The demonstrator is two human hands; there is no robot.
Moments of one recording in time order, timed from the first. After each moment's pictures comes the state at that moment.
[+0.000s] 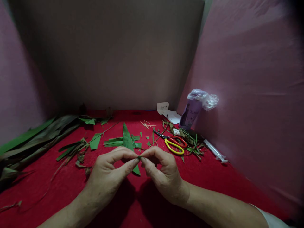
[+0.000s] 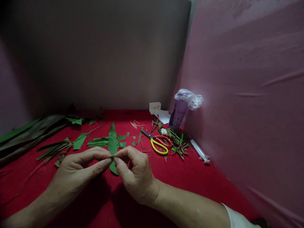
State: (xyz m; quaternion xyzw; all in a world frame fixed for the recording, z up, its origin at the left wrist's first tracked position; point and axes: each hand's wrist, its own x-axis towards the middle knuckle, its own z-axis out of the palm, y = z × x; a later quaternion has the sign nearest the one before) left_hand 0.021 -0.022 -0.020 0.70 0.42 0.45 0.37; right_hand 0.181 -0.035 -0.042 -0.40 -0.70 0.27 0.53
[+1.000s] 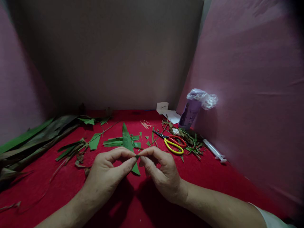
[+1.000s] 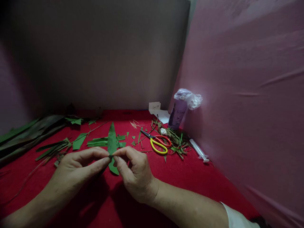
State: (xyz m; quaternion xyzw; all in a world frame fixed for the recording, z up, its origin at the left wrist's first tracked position) left_hand 0.022 -0.021 -0.016 0.66 0.45 0.44 0.41; right_hand 0.182 -0.033 -0.047 -0.38 -0.70 0.29 0.54
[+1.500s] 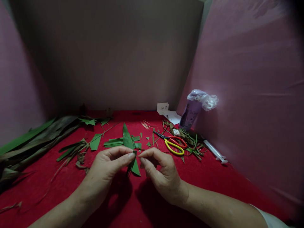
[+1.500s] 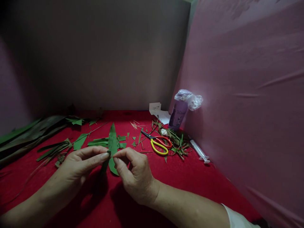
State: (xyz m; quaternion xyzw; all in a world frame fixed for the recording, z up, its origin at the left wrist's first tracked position) left_hand 0.019 -0.014 -0.024 0.48 0.43 0.47 0.60; right_hand 0.181 -0.032 -0.048 -0.38 -0.71 0.27 0.53
